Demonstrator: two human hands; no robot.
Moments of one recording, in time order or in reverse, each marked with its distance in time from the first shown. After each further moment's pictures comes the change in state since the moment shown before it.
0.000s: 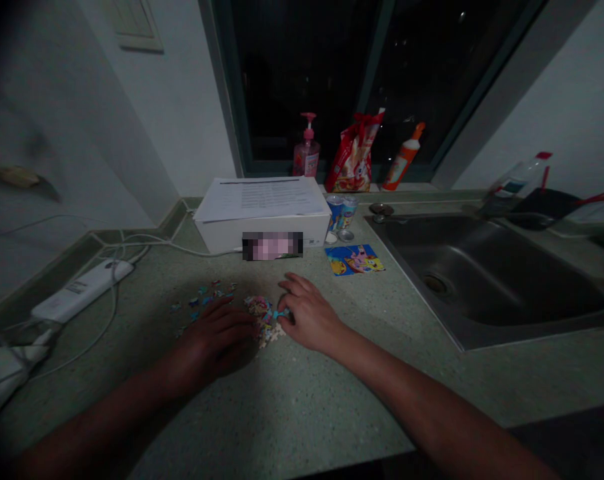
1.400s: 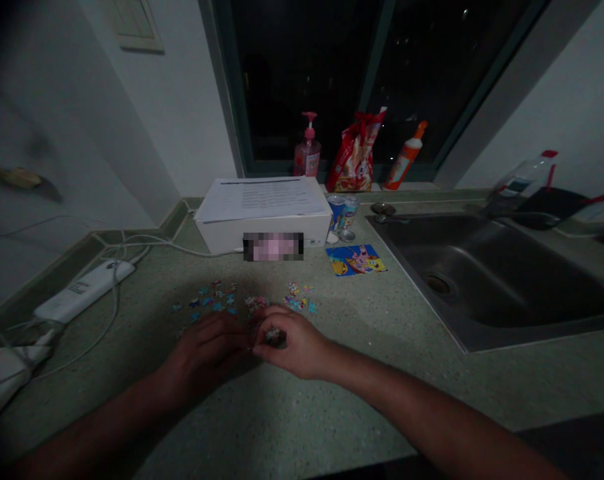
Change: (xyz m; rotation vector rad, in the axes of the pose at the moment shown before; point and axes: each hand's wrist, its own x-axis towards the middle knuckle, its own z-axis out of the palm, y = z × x) left_hand 0.004 0.017 -0.007 -0.129 0.240 0.101; right_hand -0.009 -0.035 0.012 0.688 0.041 -0.079
